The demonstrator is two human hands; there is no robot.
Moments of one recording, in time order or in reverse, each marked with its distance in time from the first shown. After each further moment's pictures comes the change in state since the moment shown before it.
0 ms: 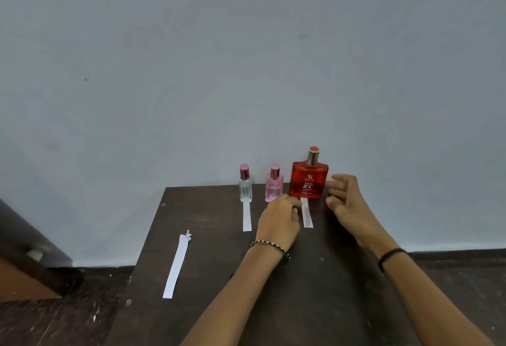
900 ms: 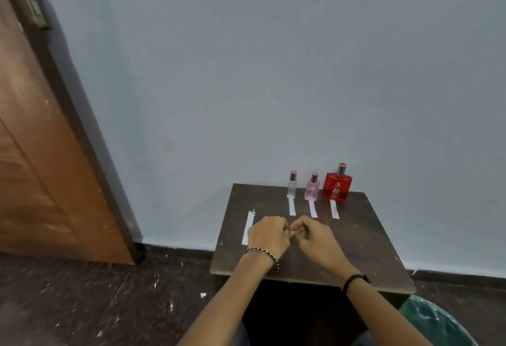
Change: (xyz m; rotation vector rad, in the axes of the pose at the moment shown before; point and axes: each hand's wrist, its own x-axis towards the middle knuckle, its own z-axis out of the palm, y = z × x) left_hand -0.166 0.000 -0.133 0.271 0.022 -0.188; right_hand -0.185 -0.116 0.099 -0.265 -0.224 -0.224
